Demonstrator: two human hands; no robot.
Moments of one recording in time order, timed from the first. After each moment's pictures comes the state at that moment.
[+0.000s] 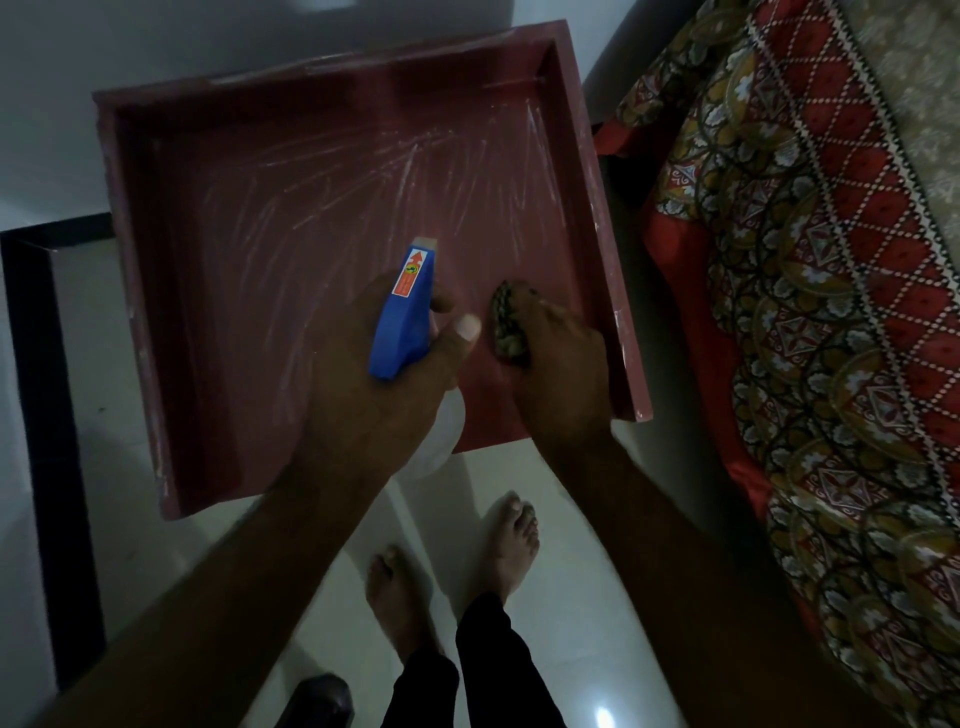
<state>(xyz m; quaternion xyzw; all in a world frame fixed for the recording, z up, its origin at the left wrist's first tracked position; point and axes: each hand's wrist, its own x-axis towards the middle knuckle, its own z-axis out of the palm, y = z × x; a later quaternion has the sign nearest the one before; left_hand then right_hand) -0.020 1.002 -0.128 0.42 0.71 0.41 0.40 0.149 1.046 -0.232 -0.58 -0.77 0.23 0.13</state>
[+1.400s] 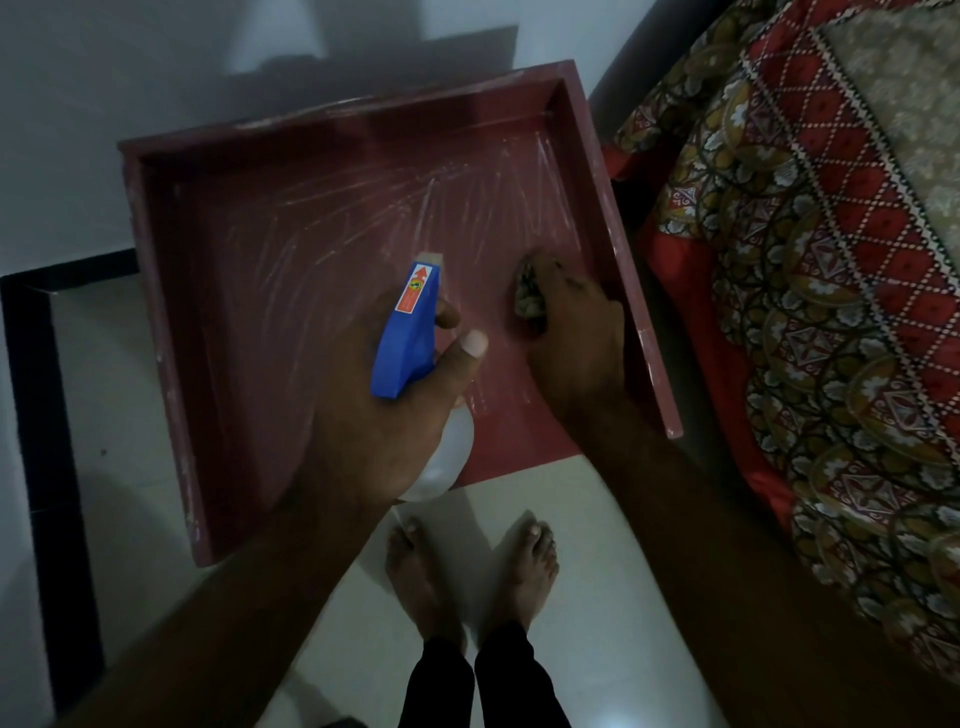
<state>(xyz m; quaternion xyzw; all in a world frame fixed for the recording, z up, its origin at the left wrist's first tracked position) -0.055 1.002 -0.123 0.42 0.67 0.43 0.43 0.114 1.095 -0.214 -0.63 -0.74 0.20 0.11</state>
